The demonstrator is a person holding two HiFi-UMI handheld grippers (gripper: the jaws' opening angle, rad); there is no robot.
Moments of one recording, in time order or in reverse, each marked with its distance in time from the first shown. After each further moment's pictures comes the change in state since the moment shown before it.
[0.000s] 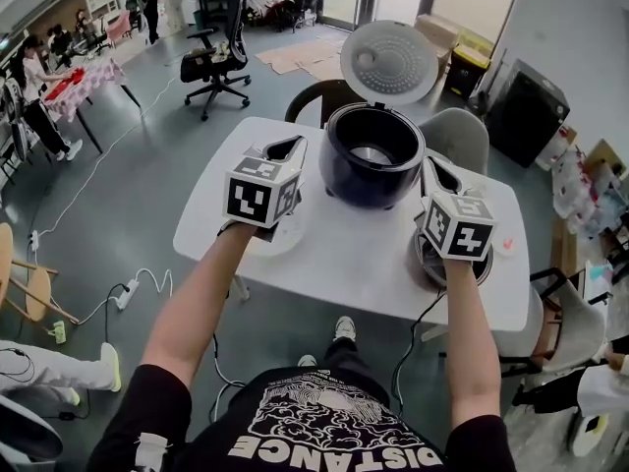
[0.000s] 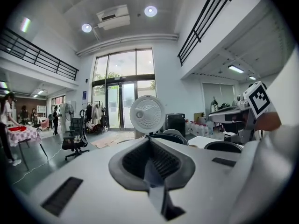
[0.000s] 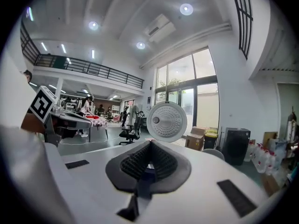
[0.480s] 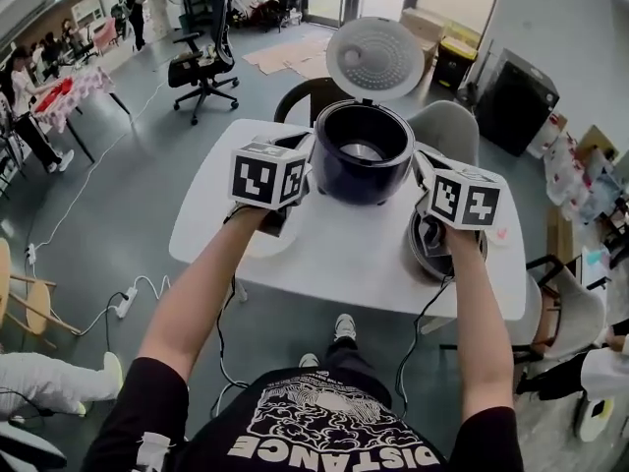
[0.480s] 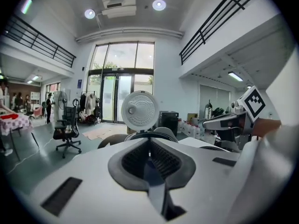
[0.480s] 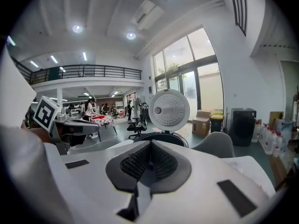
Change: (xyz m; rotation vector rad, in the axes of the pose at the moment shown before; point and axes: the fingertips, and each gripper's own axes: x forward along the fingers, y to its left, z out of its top) left arm 0.020 -0.023 0.013 -0.086 0.071 -0.086; right arm 0.007 -0.007 -0.004 0.158 0.150 0.081
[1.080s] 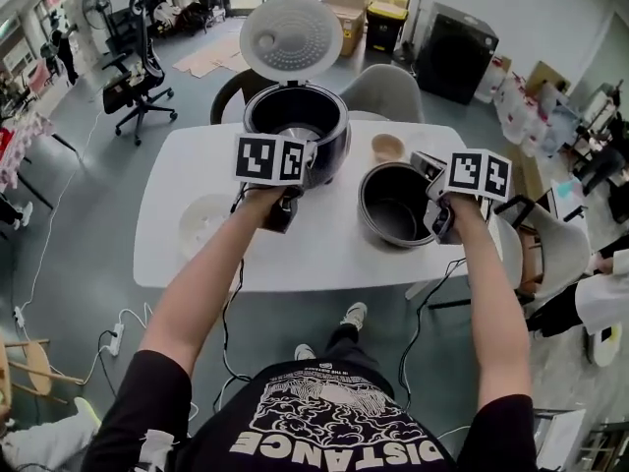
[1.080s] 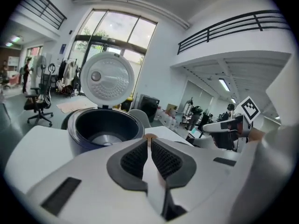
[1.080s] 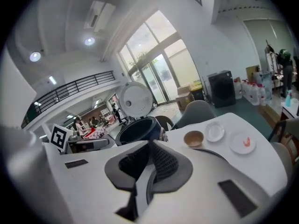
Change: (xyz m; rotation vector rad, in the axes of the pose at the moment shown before) left arm 0.102 -0.134 -0.043 -0.147 0.230 -0.290; right arm -0.083 -0.135 -0.066 0.421 0.116 -0.081
